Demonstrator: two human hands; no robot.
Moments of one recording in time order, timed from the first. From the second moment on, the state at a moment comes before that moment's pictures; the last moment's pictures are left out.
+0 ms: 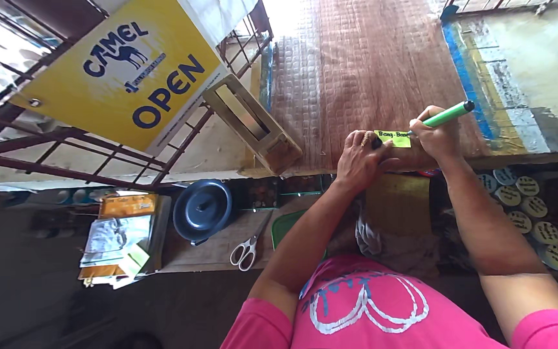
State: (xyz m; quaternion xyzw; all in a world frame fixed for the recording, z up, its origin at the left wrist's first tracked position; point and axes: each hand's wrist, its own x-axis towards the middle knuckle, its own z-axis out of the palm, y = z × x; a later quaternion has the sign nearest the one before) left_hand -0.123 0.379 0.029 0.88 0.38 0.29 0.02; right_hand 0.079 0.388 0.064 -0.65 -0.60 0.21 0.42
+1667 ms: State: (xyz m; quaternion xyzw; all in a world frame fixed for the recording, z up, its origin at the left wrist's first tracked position) left_hand -0.149 0.380 0.029 0.88 0.35 0.32 0.01; right_hand 0.037 0.383 0.065 -0.61 -0.59 0.26 0.46
